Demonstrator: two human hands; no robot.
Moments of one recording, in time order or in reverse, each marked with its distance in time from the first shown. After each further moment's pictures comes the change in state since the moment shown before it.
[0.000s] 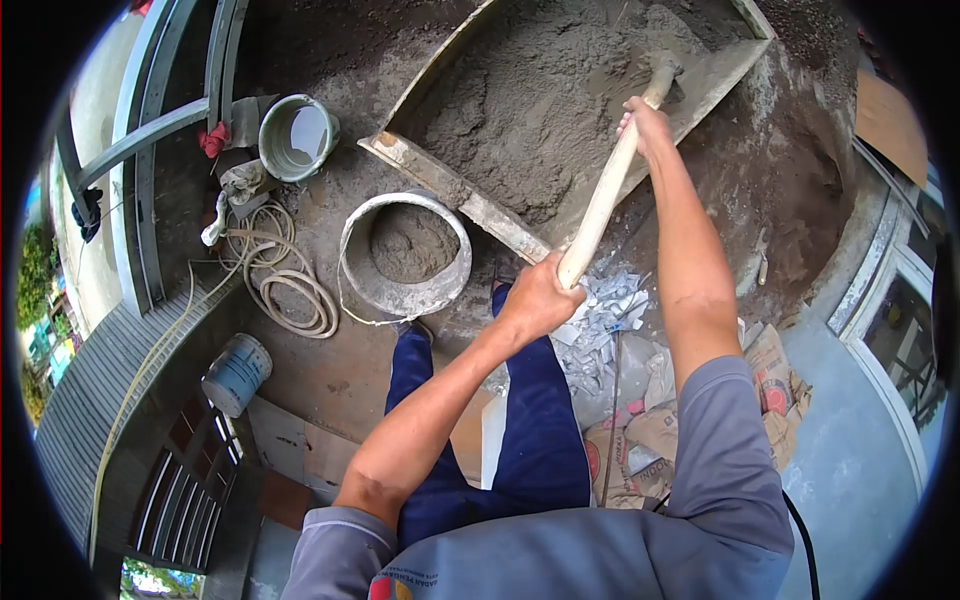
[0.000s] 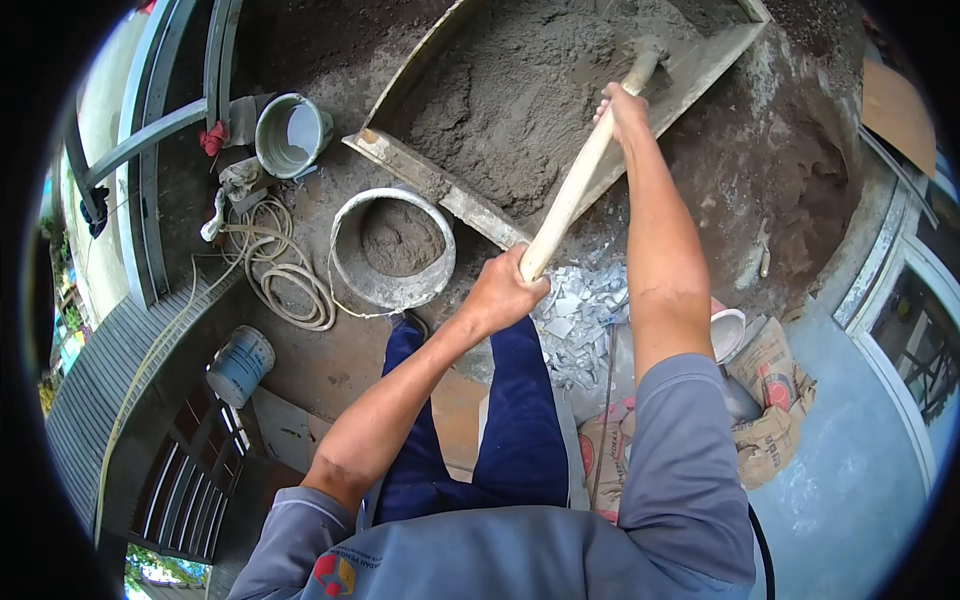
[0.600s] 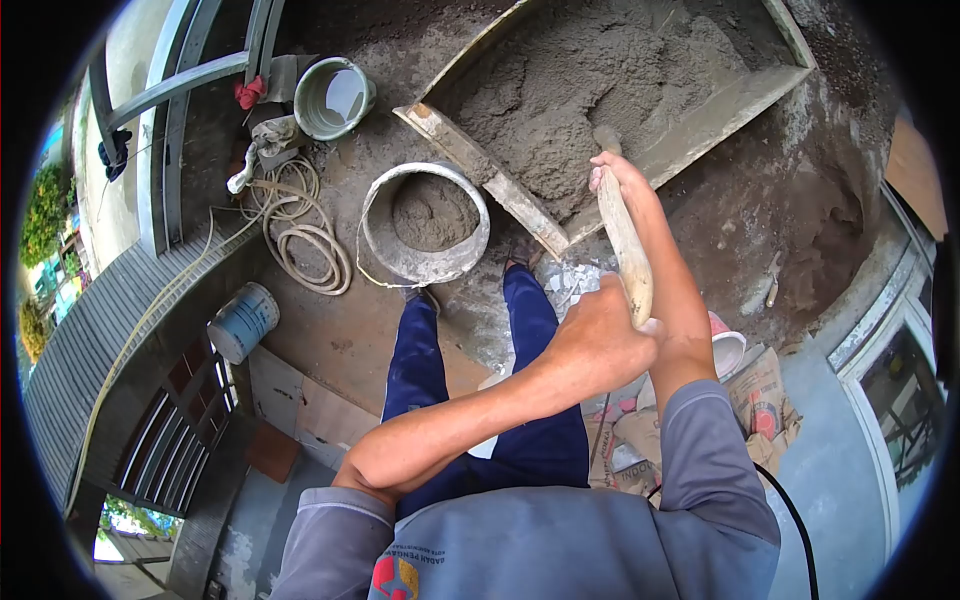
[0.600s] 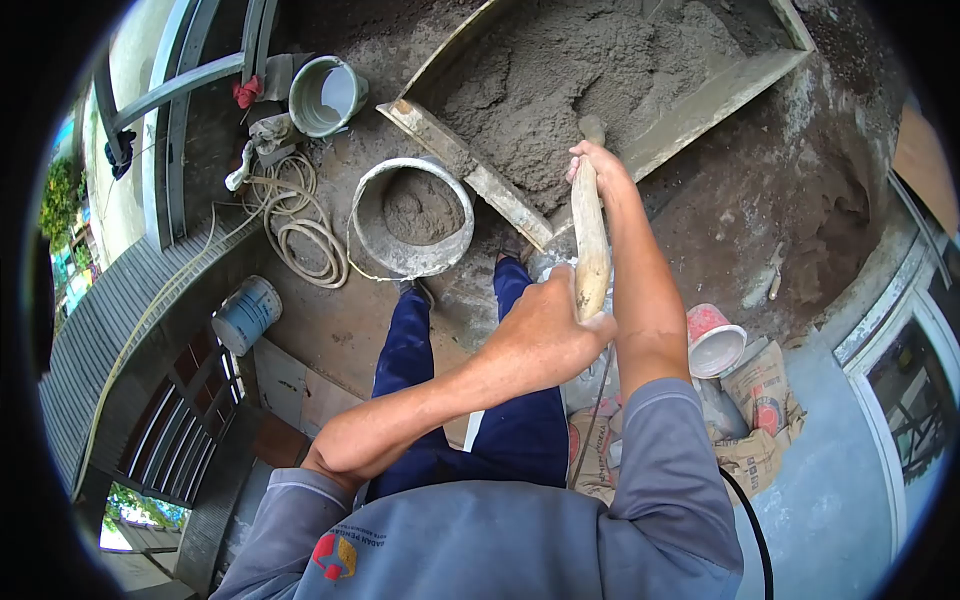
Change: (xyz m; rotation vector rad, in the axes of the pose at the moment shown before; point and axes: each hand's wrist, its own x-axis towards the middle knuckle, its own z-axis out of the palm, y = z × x) left_hand -0.073 0.151 -0.010 -0.040 -0.126 -0.265; right_hand -0.045 0.106 0.014 0.073 -0.322 0.684
